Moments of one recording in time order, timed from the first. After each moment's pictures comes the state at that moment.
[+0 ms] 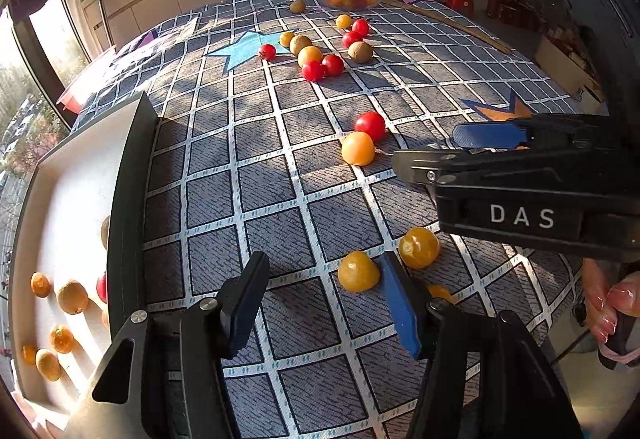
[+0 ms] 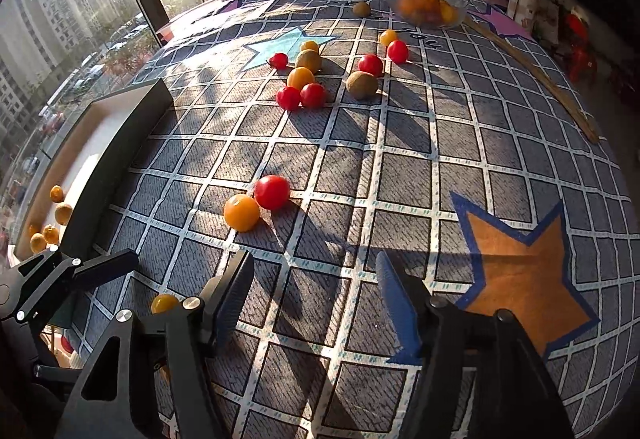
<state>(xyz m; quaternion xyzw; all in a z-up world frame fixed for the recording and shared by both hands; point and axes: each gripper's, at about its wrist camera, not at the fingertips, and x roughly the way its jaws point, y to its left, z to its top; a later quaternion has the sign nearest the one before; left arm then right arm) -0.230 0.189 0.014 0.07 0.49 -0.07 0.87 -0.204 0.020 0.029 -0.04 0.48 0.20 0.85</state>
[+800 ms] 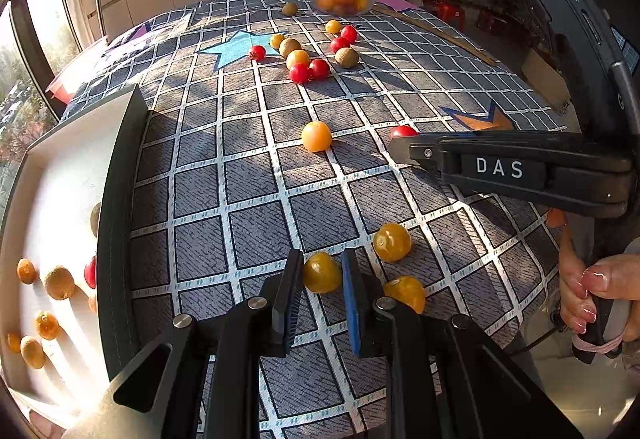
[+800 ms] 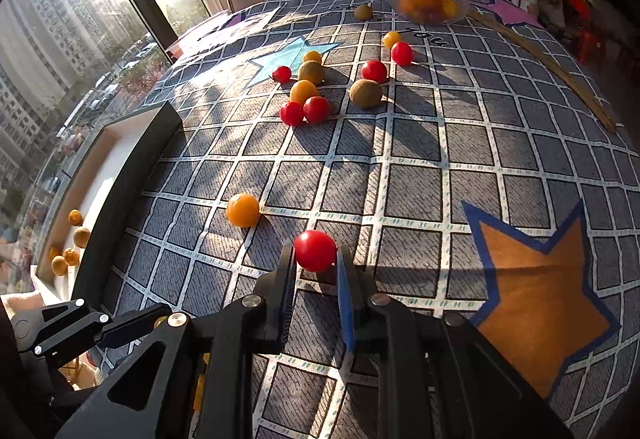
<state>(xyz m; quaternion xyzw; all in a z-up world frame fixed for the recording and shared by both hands) -0.239 0.192 0.021 0.03 0.49 -0.10 0.87 -0.205 -0.002 0.027 0.03 0.49 0.22 0.84</state>
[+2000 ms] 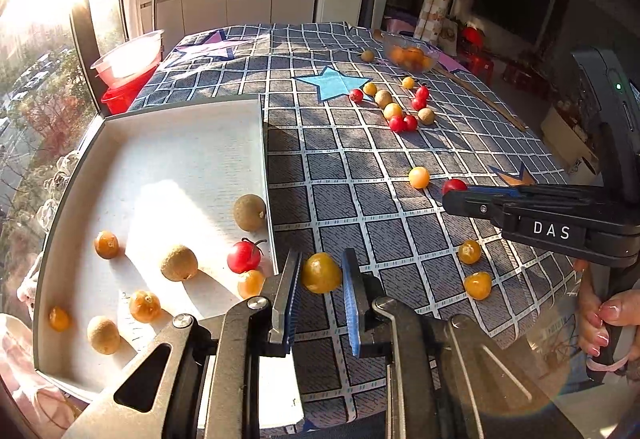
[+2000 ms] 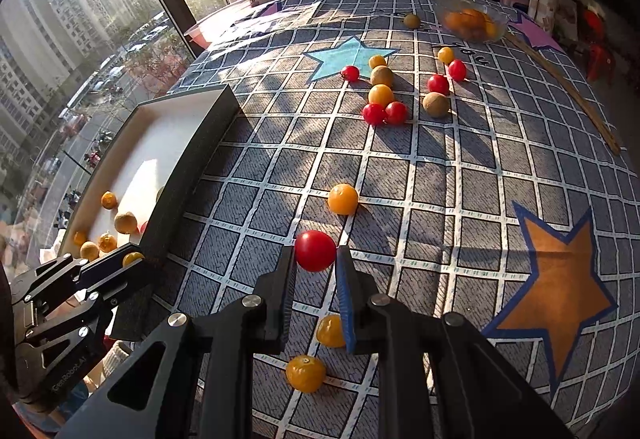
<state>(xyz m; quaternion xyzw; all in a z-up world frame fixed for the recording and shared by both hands) -0.263 0.296 0.055 -0.04 0.43 -0.05 0.90 -0.235 0.071 0.064 -0.01 0.49 0.24 0.84</state>
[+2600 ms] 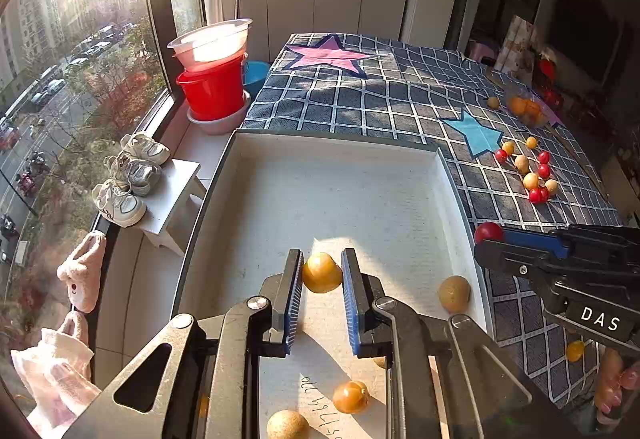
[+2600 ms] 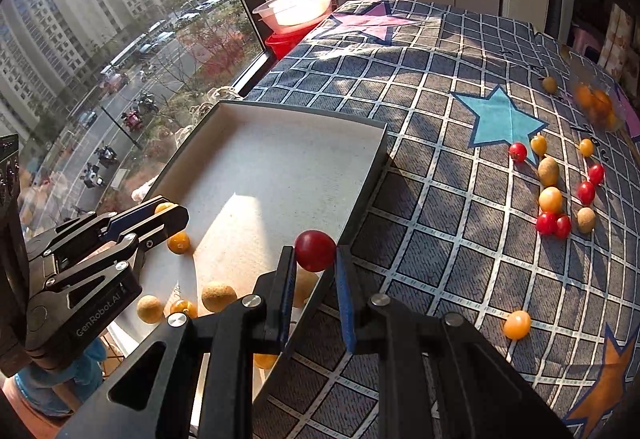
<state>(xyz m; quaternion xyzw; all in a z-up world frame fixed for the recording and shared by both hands) -0.209 0.425 0.059 -0.07 0.44 0.08 0.89 -0.204 0.220 0.075 -0.06 0.49 0.33 0.80</state>
